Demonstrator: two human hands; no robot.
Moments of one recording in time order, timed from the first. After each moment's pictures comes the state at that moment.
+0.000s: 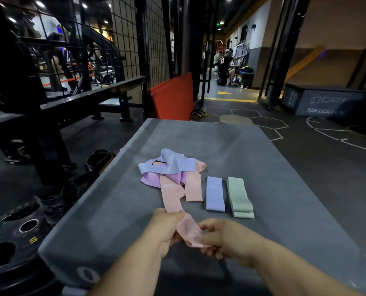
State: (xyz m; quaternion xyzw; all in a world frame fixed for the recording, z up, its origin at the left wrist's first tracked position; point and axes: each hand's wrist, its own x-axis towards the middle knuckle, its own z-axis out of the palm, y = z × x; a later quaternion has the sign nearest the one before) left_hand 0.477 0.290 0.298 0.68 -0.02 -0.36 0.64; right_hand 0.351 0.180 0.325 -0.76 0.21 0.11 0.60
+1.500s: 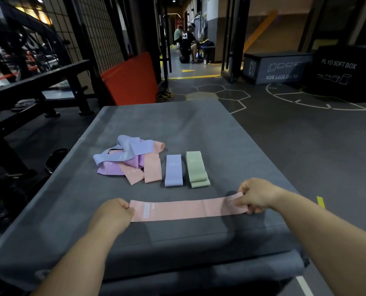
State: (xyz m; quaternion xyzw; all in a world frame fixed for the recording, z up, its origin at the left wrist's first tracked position) left_hand 0.482 0.303 0.294 0.95 -0.20 -0.13 0.20; right_hand 0.246 0.050 0.312 -0.82 0.44 0.06 0.36
